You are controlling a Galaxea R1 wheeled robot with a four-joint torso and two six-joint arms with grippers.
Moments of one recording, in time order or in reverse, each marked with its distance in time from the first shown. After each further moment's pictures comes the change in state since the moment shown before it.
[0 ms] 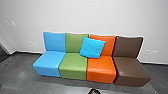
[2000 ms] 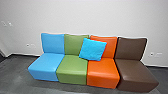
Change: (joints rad) left arm -0.374 0.104 -0.168 -0.114 0.363 -0.009; right arm 0.306 -0.229 0.141 0.161 -0.212 0.014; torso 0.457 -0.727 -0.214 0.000
